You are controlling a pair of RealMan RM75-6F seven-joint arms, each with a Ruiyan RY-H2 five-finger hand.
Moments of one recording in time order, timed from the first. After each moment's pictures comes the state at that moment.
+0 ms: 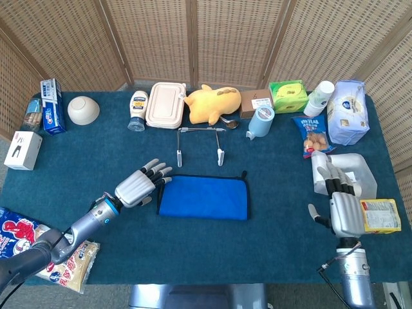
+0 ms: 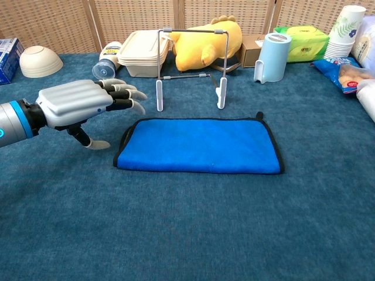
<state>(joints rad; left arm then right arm) -0.74 -1.70 0.02 -0.86 1.80 1.10 -0.13 0.23 -1.28 0.15 -1.89 -1.26 1.48 -0.24</state>
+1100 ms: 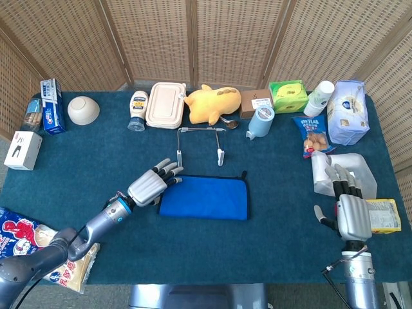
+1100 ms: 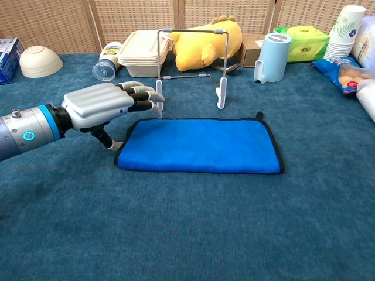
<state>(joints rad) -0.79 -1.81 0.04 -0.77 1.74 1.11 -0.17 0.19 -1.27 0.17 -1.89 -1.26 1.49 -0.23</state>
